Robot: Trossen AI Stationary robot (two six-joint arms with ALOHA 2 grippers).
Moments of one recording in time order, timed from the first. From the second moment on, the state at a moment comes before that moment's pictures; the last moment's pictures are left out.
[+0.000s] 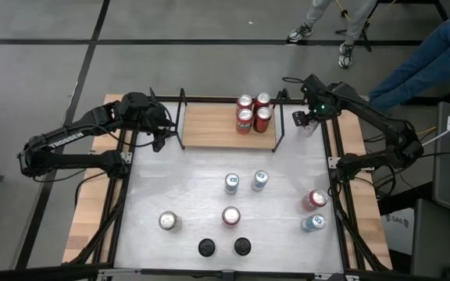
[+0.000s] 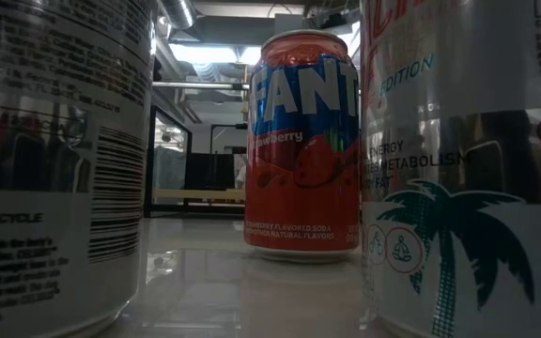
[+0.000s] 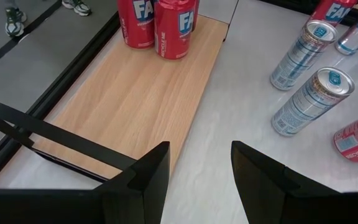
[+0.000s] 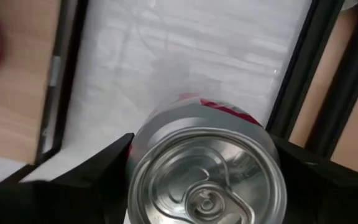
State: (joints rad) left arm 0.50 0.85 0.89 -0.70 0.16 0.00; right arm -0.88 1.30 1.07 -1.16 0.06 0.38
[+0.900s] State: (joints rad) left arm 0.50 0.85 0.89 -0.70 0.16 0.00; right arm -0.85 1.30 1.63 -1.34 -0.06 0.25
